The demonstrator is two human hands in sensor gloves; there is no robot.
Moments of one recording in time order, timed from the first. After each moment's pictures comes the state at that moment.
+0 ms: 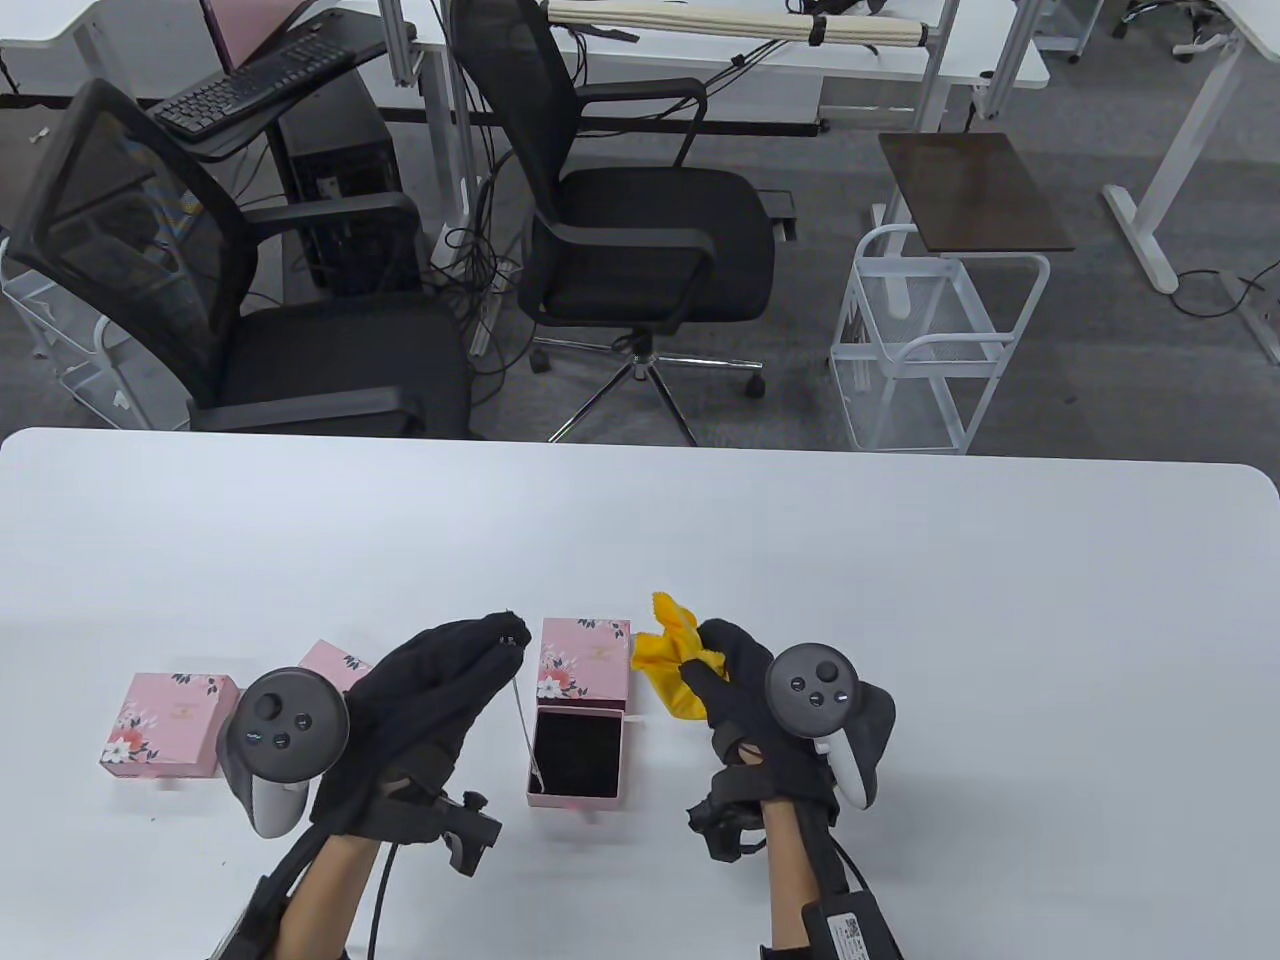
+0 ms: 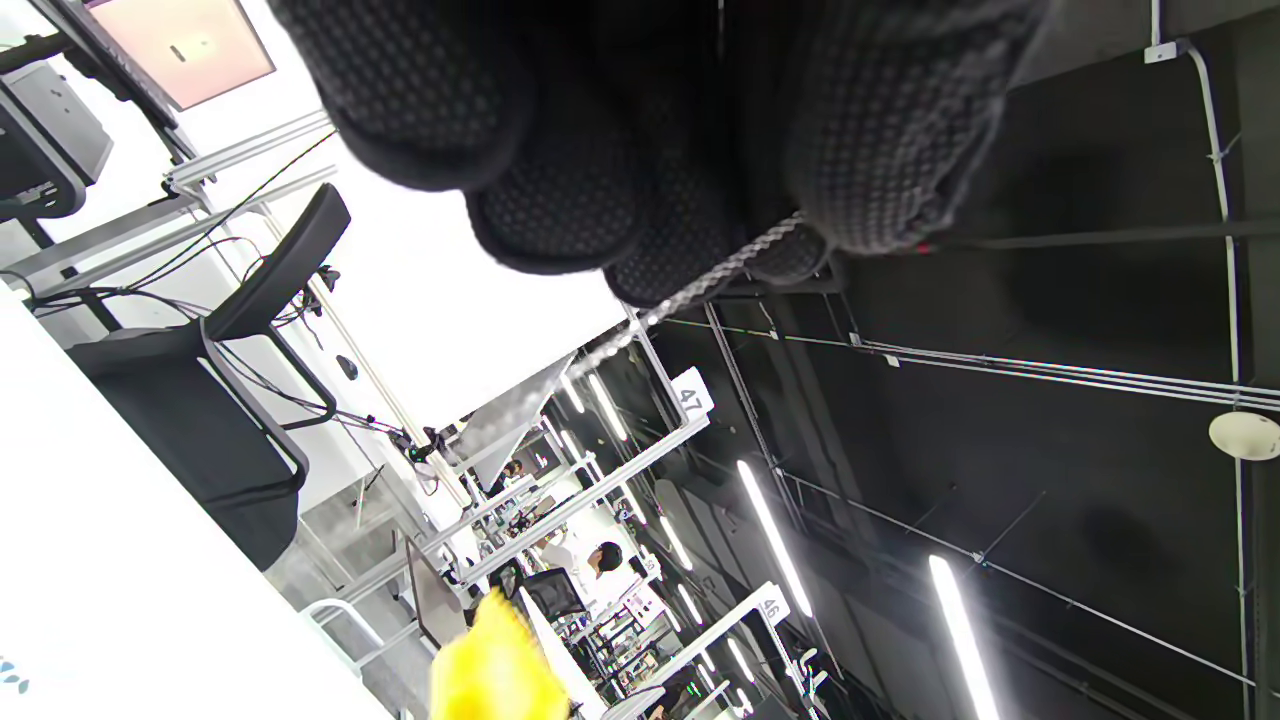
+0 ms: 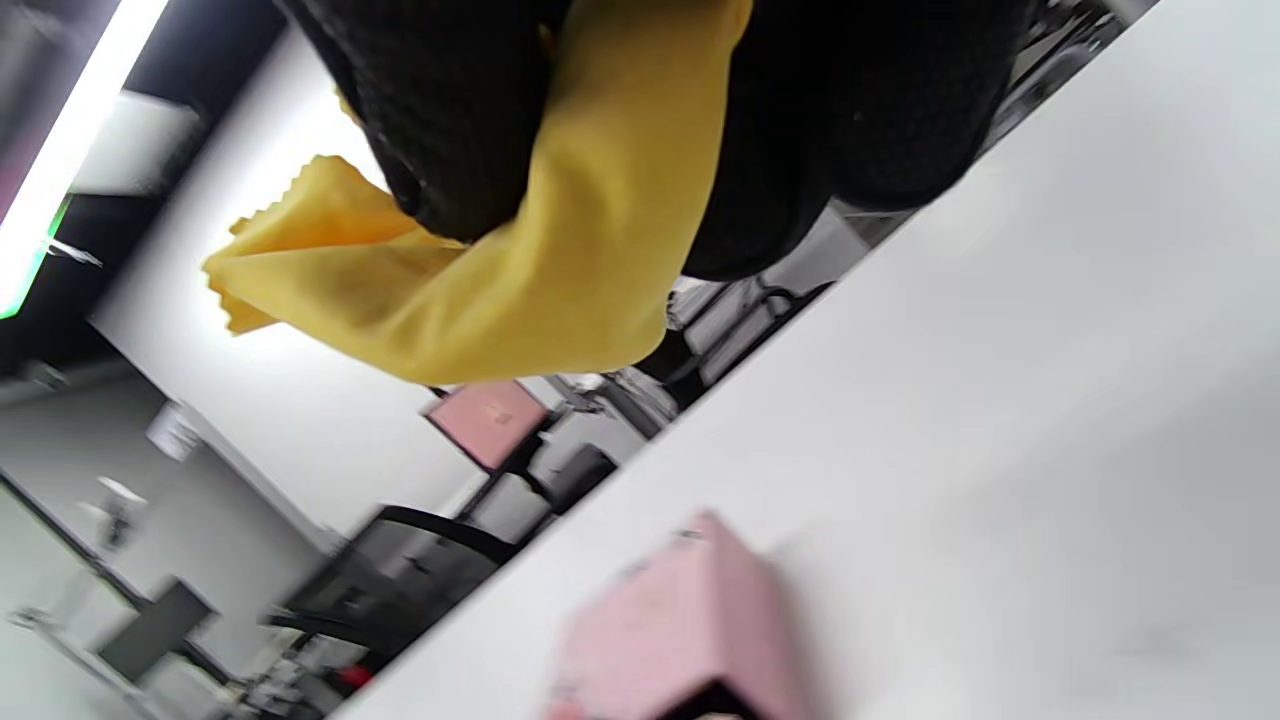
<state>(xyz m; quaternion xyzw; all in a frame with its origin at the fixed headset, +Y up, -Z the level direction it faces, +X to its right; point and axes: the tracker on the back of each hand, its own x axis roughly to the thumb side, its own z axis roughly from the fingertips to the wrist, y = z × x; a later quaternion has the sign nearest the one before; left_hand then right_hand) -0.217 -0.603 -0.286 0.14 -0.13 0.51 0.84 0.108 -0.673 -0.339 0.04 -0.05 0.89 0.44</state>
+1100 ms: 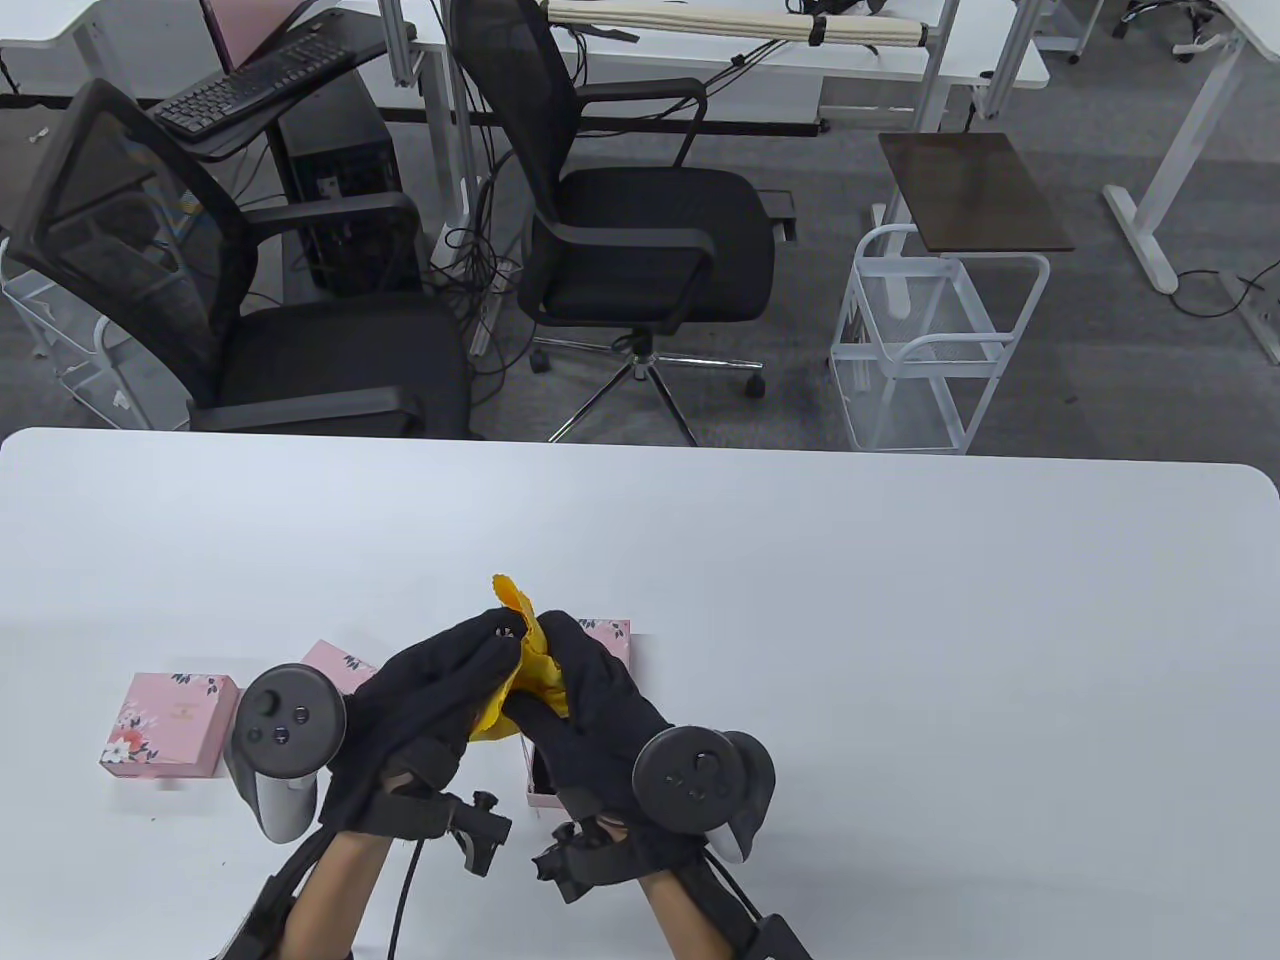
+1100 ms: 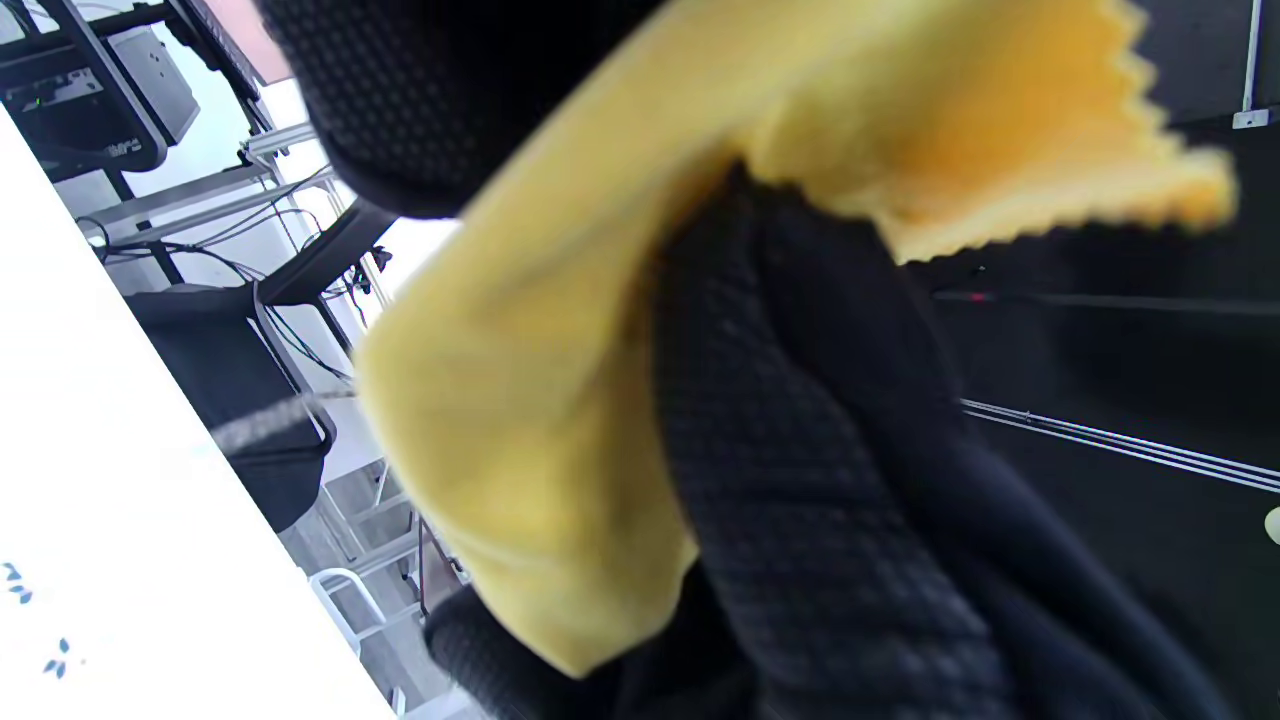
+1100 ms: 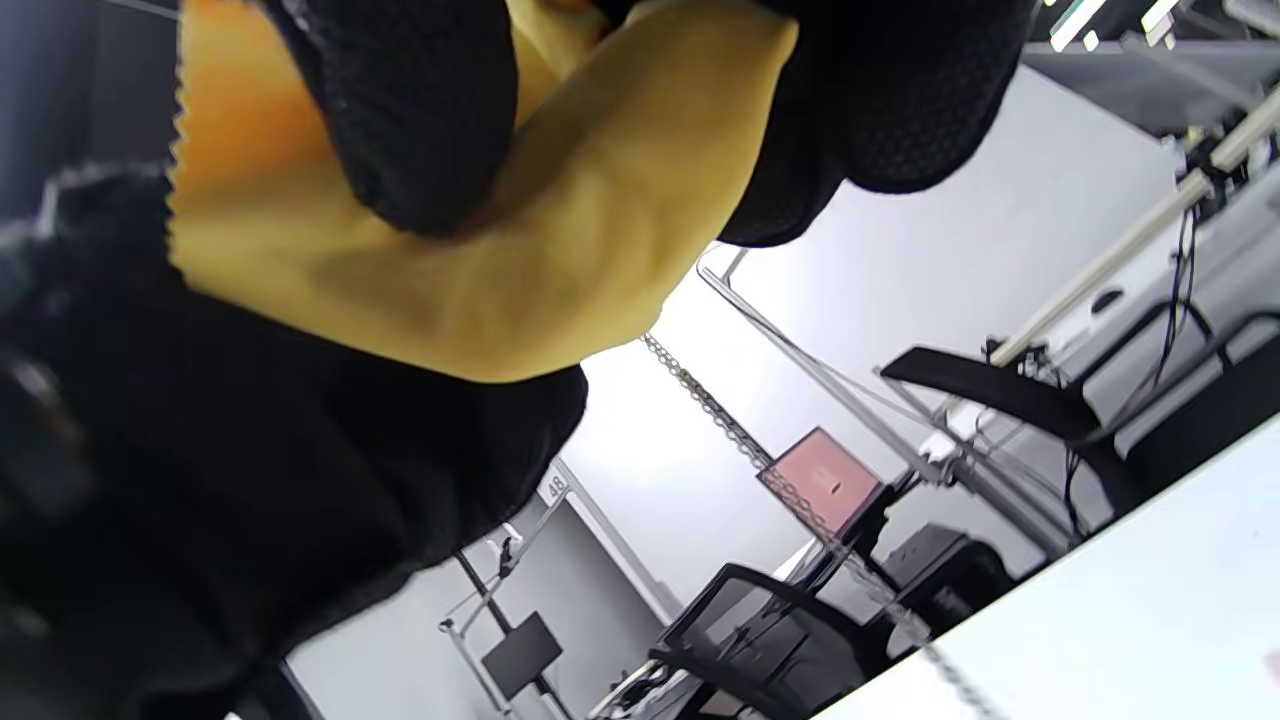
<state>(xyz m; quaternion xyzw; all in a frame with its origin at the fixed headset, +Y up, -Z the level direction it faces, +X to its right) -0.211 -0.607 -0.284 0.12 -0.10 0.56 0.81 -0.001 -0.624 -0.274 0.22 -0.20 0.85 0.44</state>
